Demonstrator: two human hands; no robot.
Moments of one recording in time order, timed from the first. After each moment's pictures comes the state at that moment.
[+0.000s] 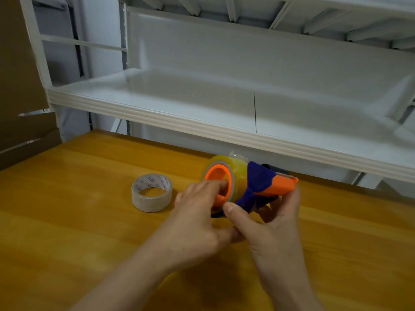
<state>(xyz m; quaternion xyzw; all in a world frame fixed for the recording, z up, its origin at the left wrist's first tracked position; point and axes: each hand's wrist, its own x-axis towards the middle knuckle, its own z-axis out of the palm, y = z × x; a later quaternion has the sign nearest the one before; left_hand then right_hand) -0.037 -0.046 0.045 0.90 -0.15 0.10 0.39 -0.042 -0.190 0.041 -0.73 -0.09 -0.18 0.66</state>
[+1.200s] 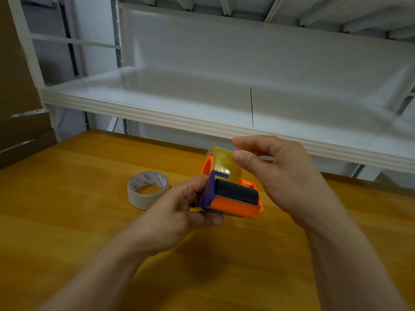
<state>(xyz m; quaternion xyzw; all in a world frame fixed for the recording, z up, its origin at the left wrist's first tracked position) -0.029 -0.023 0.045 0.70 -0.23 -0.04 0.68 -0.005 -0.210 0.117 -0.87 -0.17 -0.14 0.43</state>
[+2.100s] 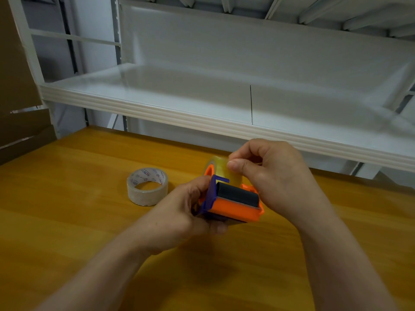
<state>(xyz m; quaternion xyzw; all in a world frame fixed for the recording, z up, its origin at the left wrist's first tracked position) -0.036 -0.028 0.047 0.70 -0.23 -0.09 0.67 -0.012 -0.202 0.116 -0.90 -0.17 -0.14 0.38</state>
